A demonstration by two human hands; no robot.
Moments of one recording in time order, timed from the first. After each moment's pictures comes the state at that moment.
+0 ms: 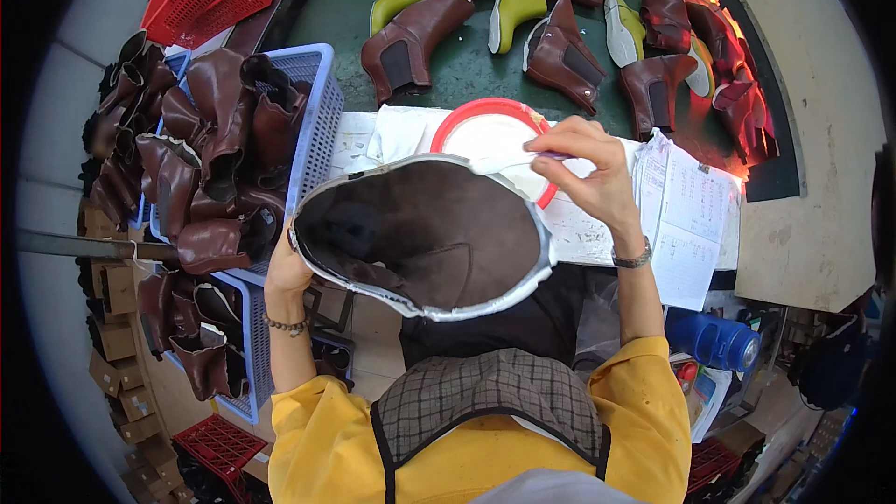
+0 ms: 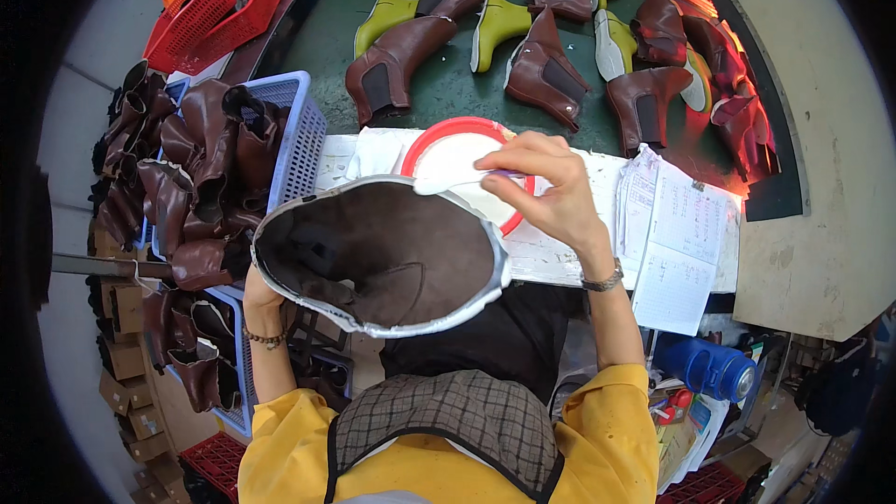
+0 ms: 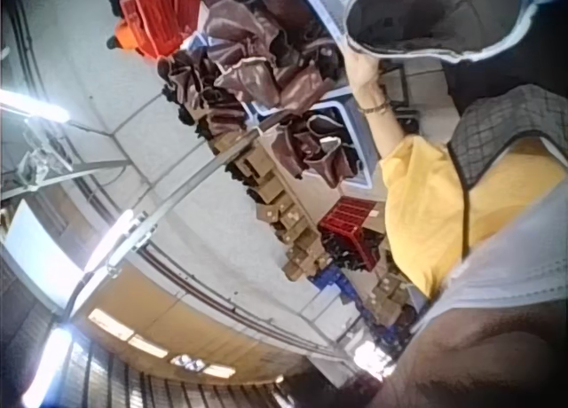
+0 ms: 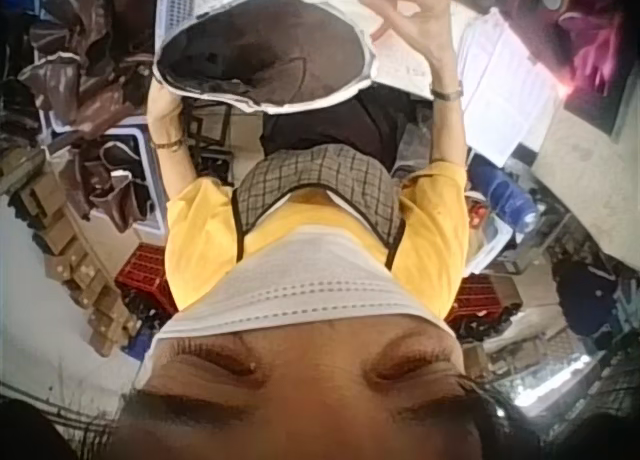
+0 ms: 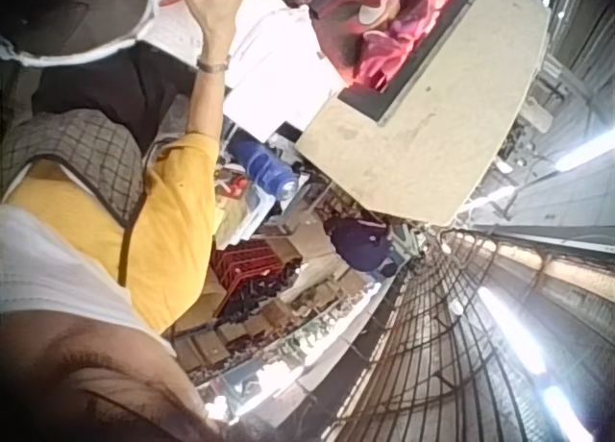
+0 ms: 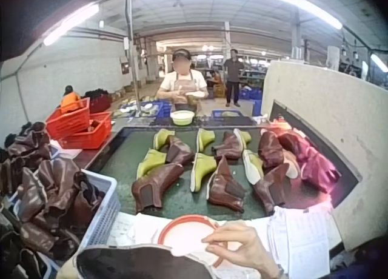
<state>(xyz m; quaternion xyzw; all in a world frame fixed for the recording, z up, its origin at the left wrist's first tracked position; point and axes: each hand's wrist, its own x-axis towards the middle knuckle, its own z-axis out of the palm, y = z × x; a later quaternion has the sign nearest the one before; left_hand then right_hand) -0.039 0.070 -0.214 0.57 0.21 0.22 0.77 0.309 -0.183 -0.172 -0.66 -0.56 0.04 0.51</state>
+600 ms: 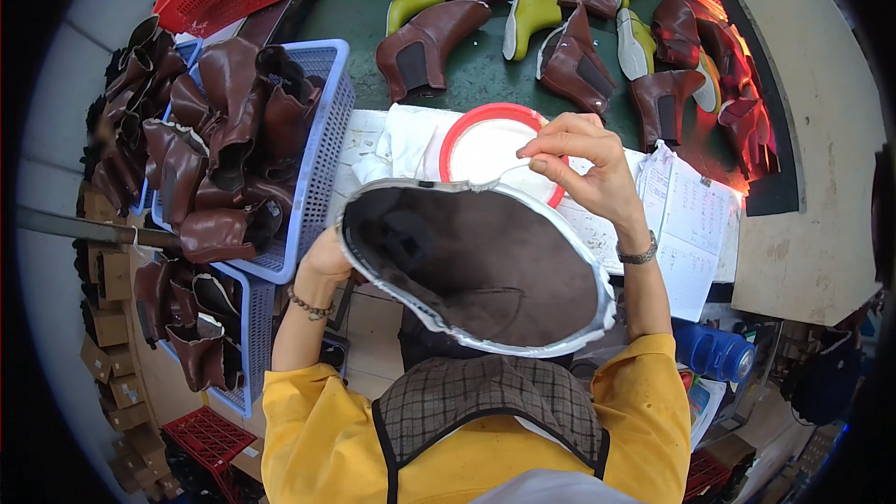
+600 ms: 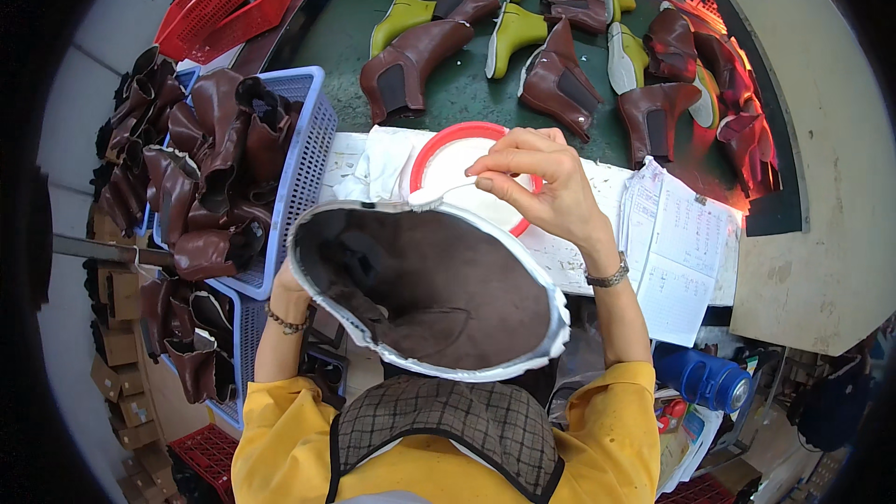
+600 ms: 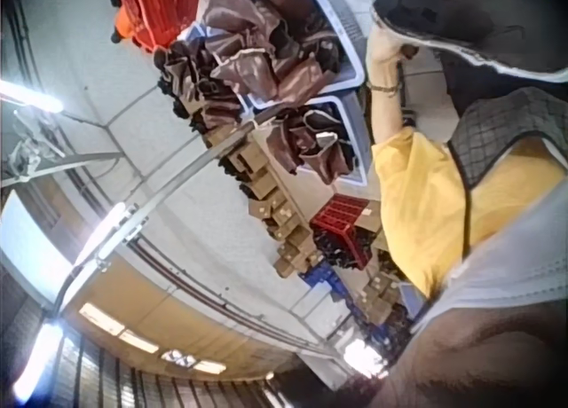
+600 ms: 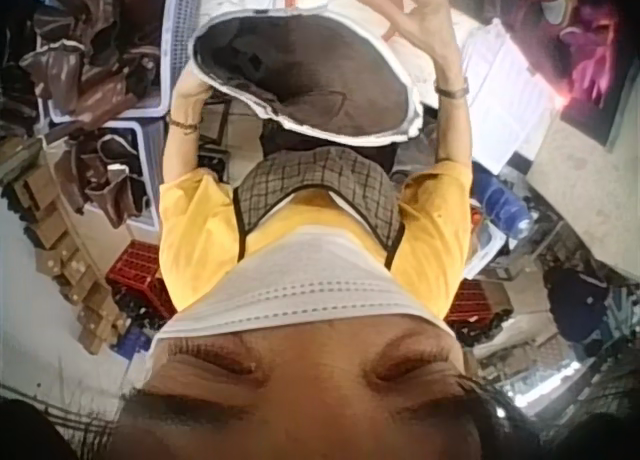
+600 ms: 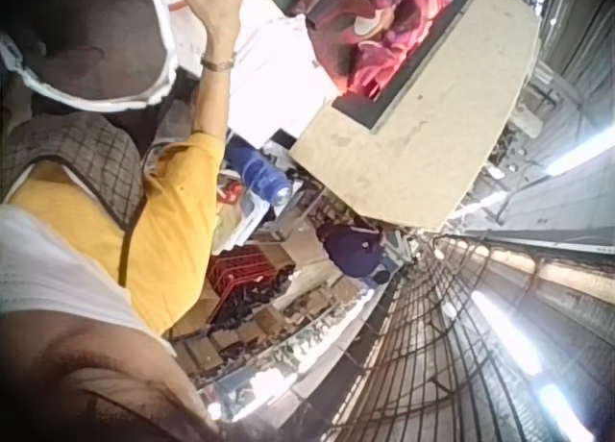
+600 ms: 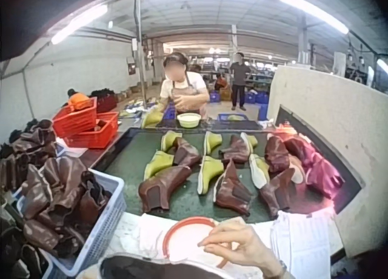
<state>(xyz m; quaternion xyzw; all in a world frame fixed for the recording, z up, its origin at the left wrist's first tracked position) -0.014 0.060 -0.252 0.49 0.05 0.09 0.87 0.314 -0.166 -0.157 -0.63 -0.62 0.07 0.46</state>
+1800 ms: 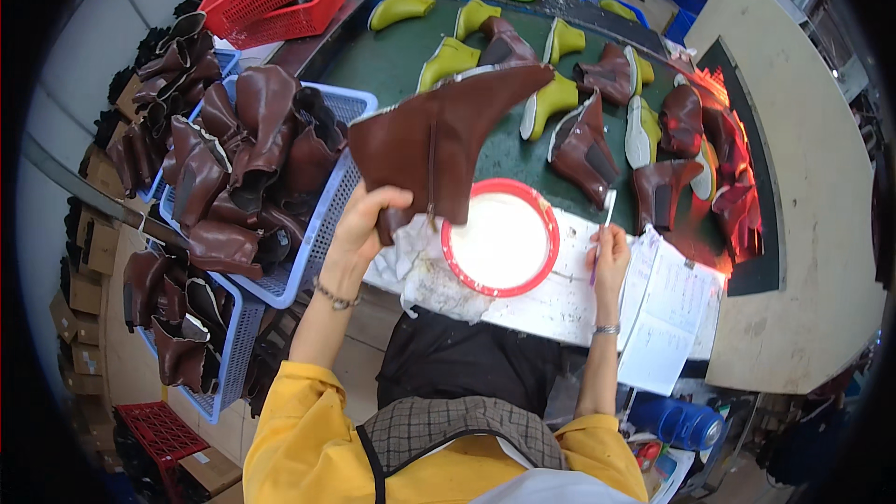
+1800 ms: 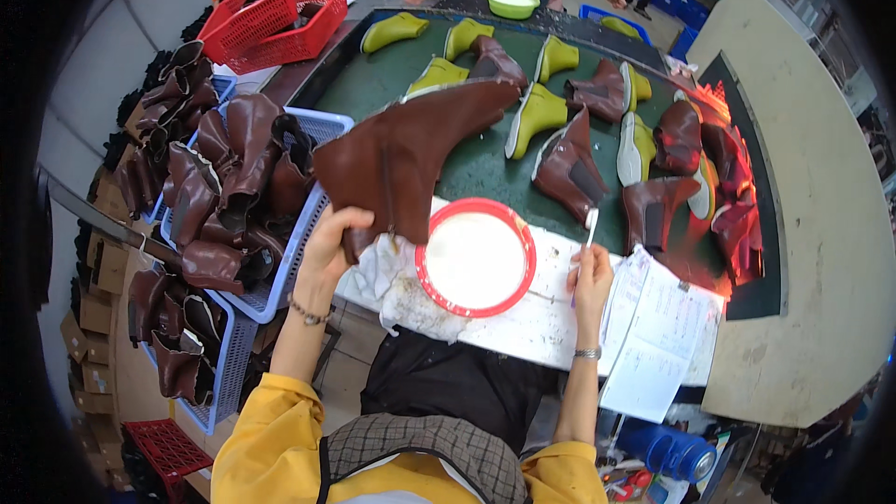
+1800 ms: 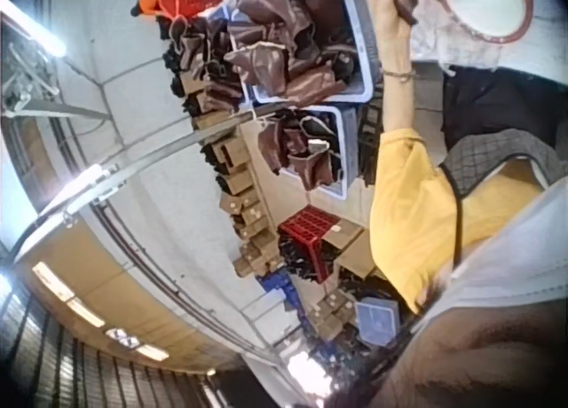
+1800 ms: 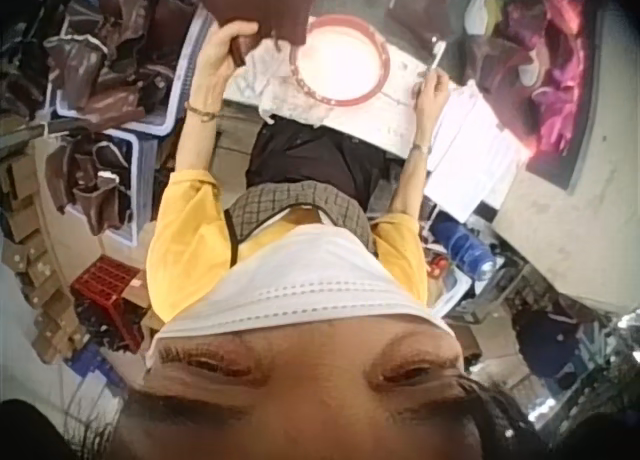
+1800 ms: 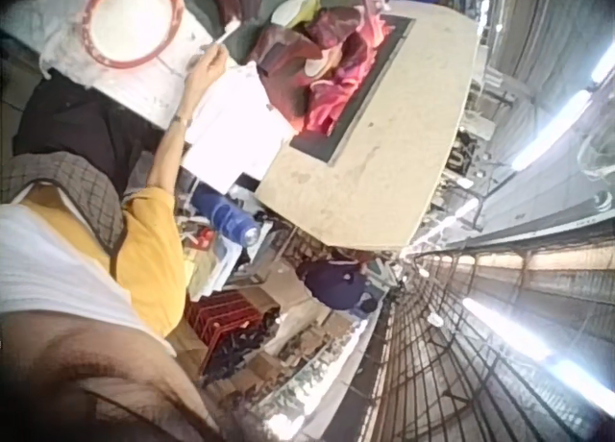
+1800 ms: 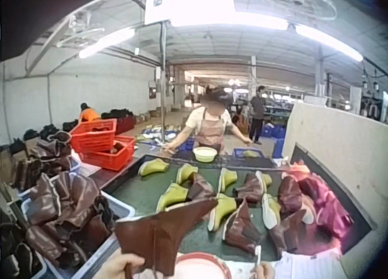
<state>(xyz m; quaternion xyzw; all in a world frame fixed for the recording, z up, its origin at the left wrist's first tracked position) 0.103 0.068 -0.185 0.41 0.22 0.29 0.83 0.365 -0.224 -0.302 -0.69 -0.15 0.14 0.69</state>
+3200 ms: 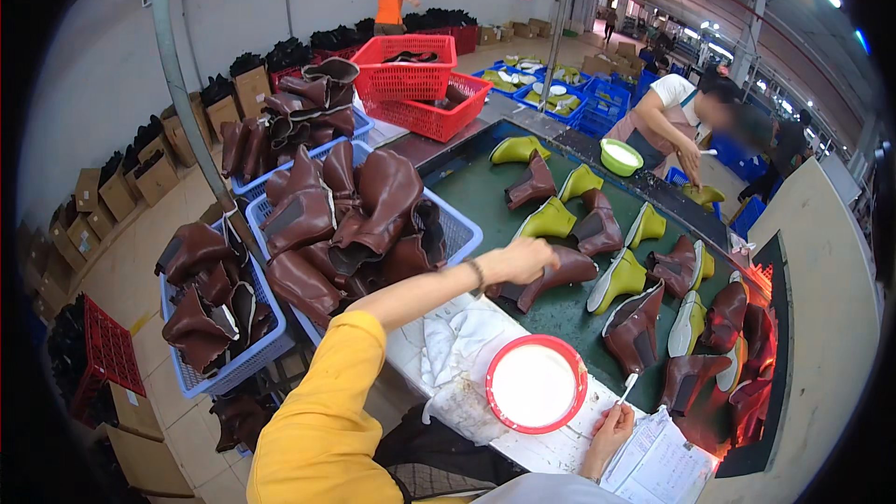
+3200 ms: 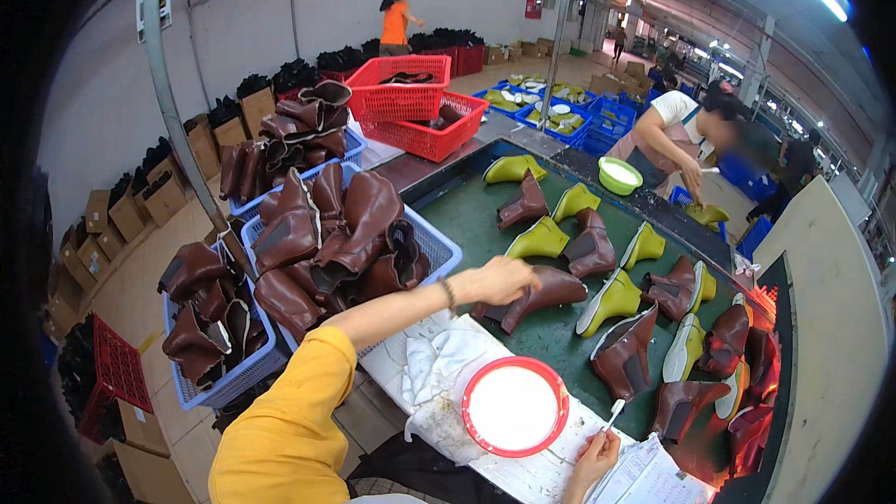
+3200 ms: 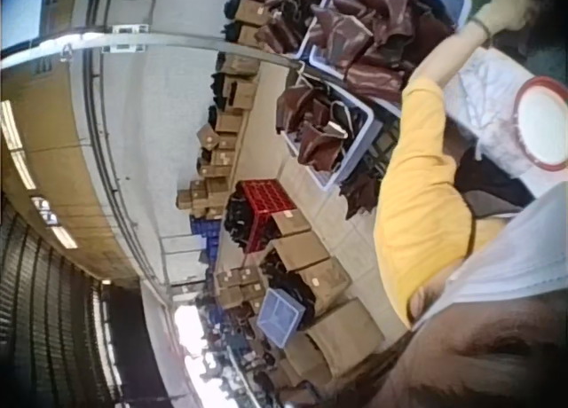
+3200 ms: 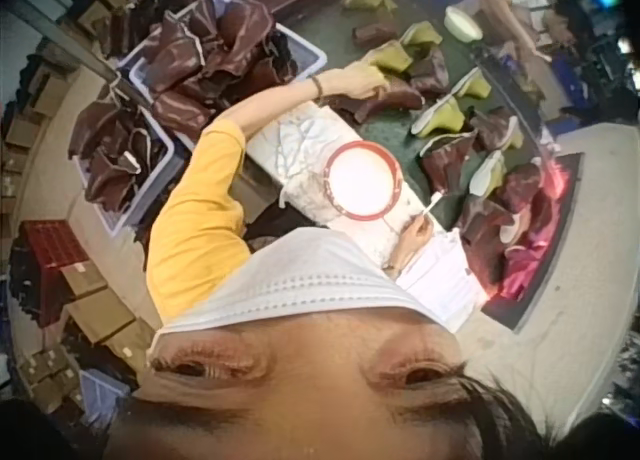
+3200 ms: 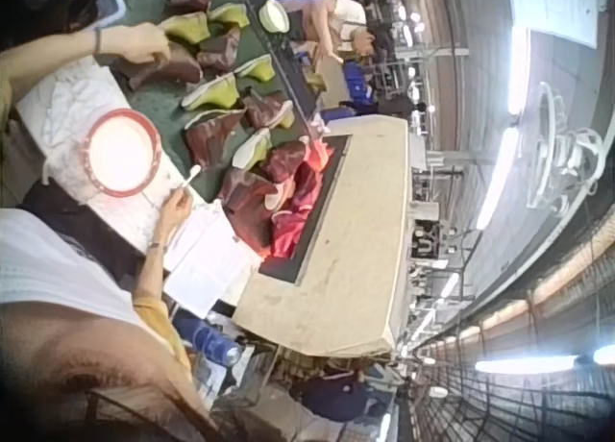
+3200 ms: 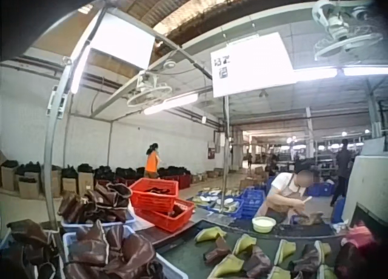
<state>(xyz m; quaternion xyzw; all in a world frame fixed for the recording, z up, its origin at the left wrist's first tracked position) 0.260 0.183 -0.187 0.99 0.07 0.11 0.11 0.370 -0.228 -0.364 -0.68 -0.13 0.07 0.71</state>
